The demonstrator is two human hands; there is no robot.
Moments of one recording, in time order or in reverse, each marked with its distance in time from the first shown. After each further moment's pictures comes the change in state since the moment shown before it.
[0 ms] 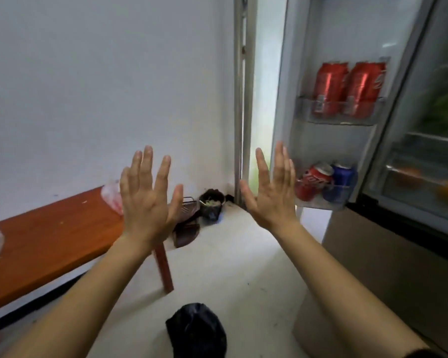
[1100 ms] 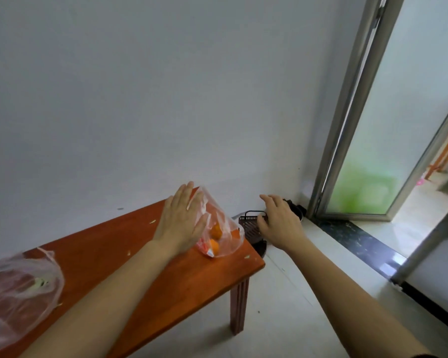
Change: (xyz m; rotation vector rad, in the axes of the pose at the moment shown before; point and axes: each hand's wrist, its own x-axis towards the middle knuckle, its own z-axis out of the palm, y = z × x) left_hand 0.092 -0.501 0.260 0.107 -0.683 -0.130; right_hand 0.175 -0.231 0.503 0.158 -0.711 0.134
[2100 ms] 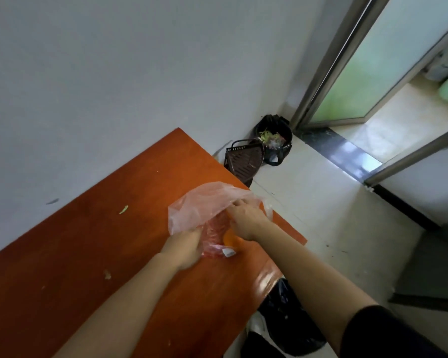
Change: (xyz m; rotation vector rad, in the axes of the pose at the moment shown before) left_hand 0.133 -0.174 0.283 -0.253 -0.882 0.176; right_hand 0.189 -0.046 0.297 -0.129 -0.744 0.180
